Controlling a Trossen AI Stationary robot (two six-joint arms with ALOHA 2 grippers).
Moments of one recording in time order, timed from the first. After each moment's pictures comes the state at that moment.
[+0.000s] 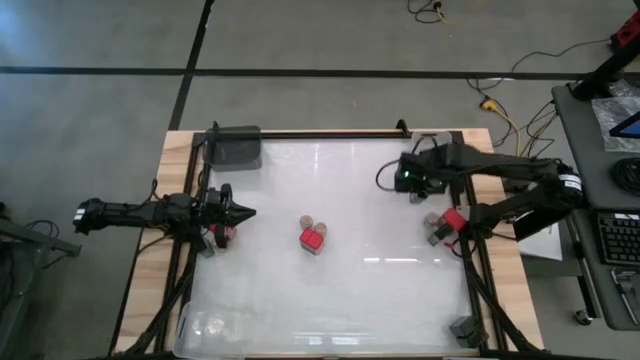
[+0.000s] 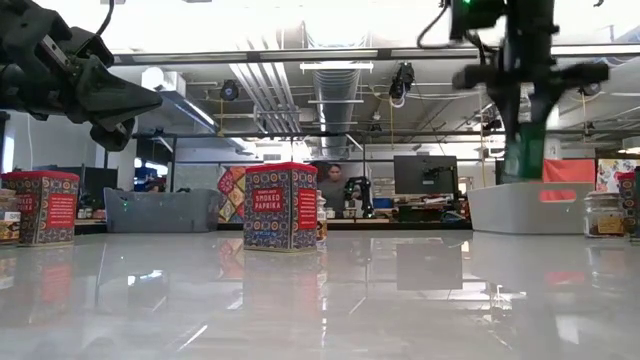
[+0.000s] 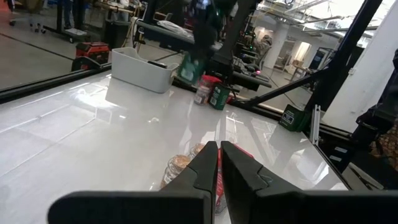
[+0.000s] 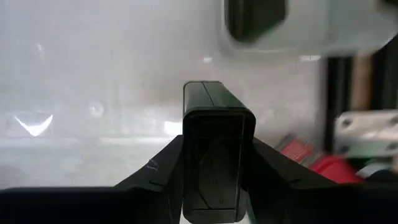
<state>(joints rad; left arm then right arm) -0.05 0.08 0.02 0.01 -0.15 -0.32 -0.29 1.27 1.12 -1.34 0.19 1.30</state>
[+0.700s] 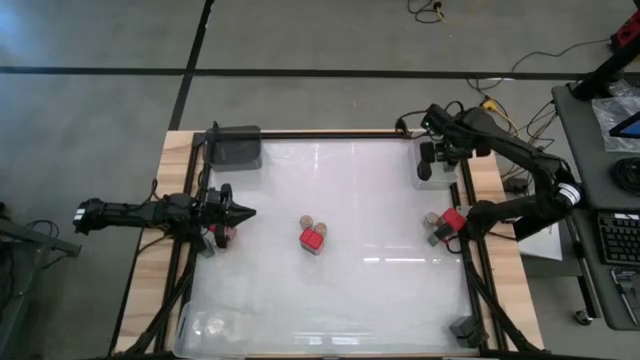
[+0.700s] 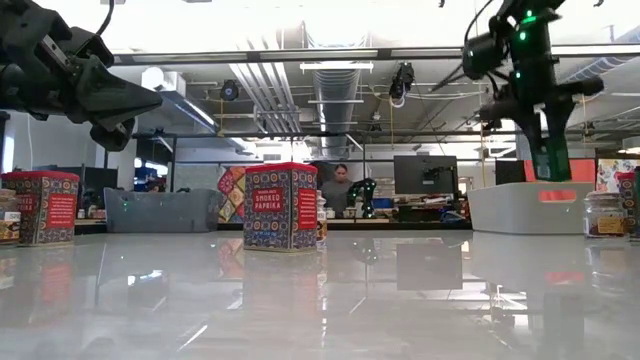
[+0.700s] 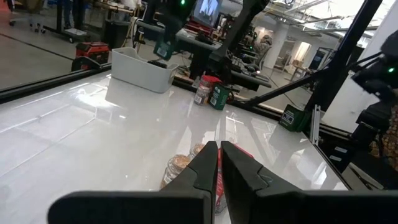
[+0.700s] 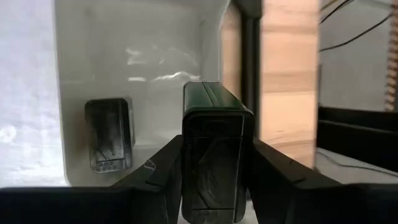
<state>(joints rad) -0.05 0.08 0.02 0.01 -0.15 -0.32 -0.87 1.28 1.09 -1.33 0.34 0.67</state>
